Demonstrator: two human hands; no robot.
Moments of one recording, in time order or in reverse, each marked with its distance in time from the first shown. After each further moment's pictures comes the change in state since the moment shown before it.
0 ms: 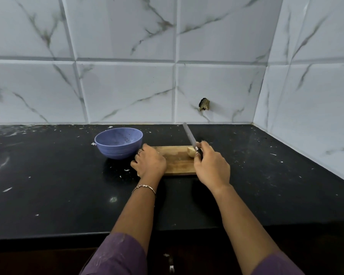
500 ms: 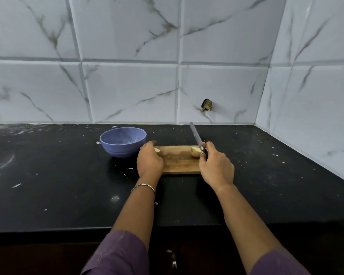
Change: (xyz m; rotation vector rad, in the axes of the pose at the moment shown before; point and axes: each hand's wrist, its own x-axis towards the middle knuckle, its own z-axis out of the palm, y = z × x) left_hand 0.000 -0.017 -0.011 -0.241 0.059 0.190; right_hand -0.001 0.005 0.001 -0.045 -0.012 0.044
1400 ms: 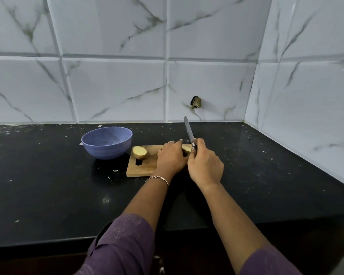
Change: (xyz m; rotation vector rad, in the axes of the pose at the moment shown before) left_hand -0.002 0.052 0.065 0.327 -0.348 0.371; right_hand 0.005 -0.001 0.006 -0.013 0.078 0.070
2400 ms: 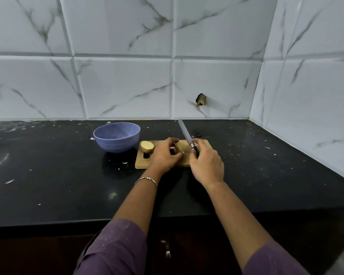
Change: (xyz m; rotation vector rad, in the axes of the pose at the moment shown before) left_hand -0.028 -0.039 -0.012 -0.446 0.073 -0.025; right_hand -0.021 -0.003 -0.010 0.174 -0.046 -0.072
